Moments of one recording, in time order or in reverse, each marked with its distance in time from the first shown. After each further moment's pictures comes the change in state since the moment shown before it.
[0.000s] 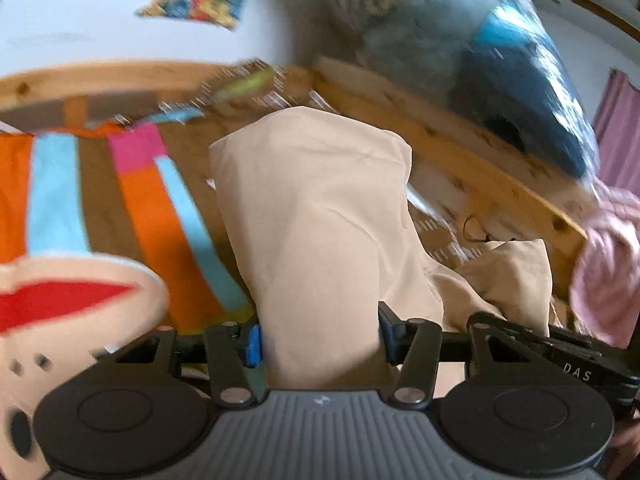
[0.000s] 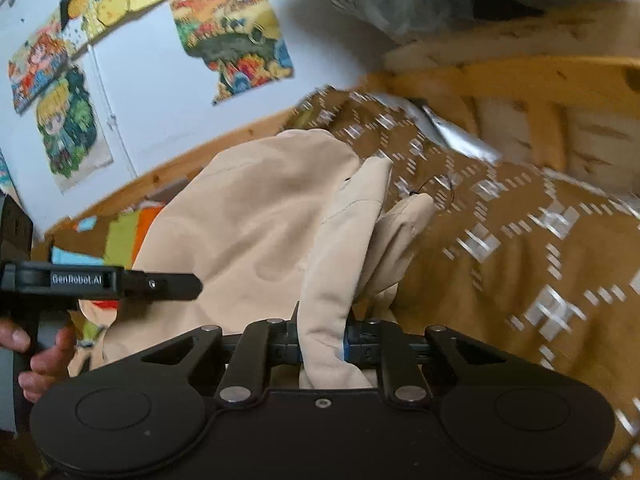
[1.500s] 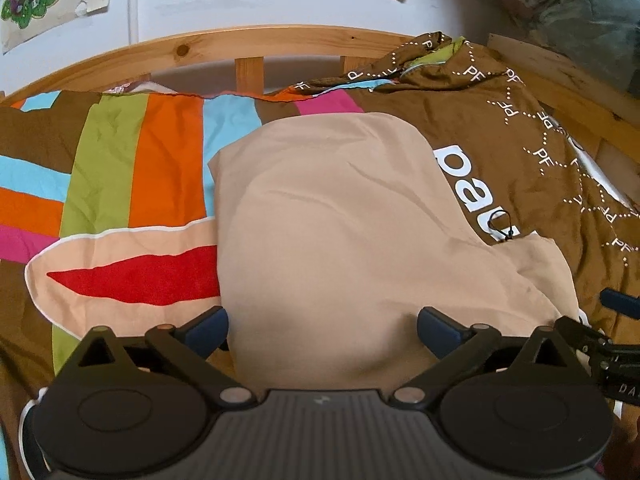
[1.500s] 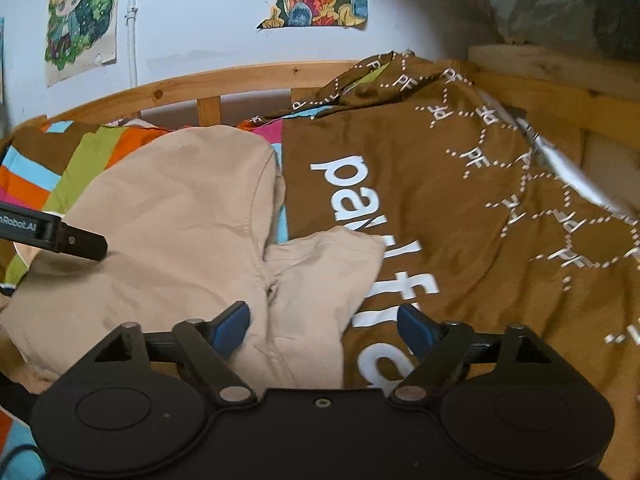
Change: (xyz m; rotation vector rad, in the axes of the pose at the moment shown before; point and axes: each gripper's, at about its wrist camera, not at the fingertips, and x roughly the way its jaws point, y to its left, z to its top) left arm 0.022 0.083 -0.028 -0.065 0.056 0.464; right arm 0.159 0.073 -0.005 -0.297 0.047 -0.073
